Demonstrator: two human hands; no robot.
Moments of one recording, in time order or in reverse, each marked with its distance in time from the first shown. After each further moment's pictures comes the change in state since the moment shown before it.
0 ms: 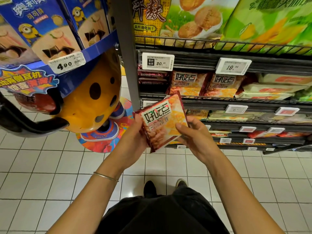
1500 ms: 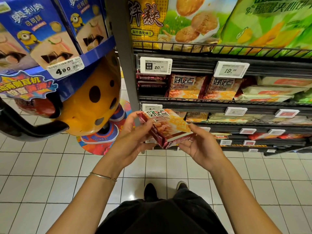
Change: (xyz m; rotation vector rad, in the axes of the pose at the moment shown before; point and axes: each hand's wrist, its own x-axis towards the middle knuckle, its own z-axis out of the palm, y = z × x) left_hand 0.007 0.012 -0.001 0.142 0.092 -0.030; right_hand -0.007 -0.004 -0.015 0.287 -0.033 0.195
